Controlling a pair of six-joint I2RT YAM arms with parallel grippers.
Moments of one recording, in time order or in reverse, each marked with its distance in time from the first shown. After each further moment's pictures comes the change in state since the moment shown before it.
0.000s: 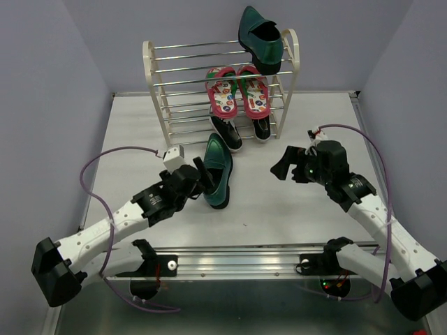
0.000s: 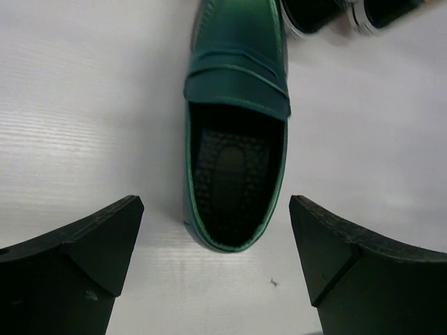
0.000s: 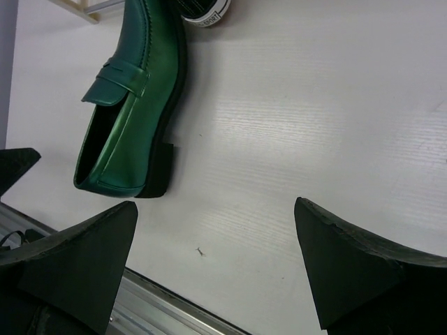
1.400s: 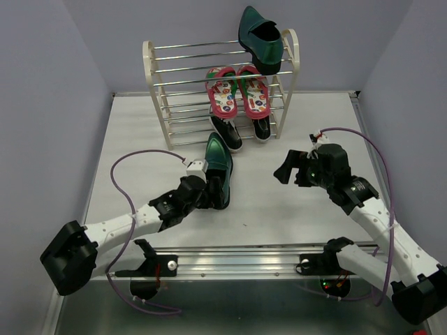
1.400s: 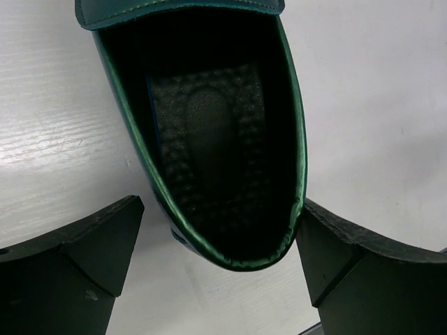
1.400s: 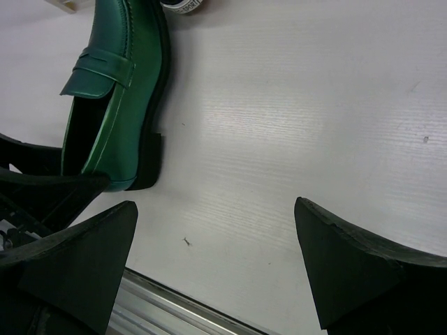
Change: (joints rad) left arm 0.018 0.076 -0.310 0.453 0.322 0.310; right arm 0.000 -0.034 -0.018 -0.067 0.034 -0.013
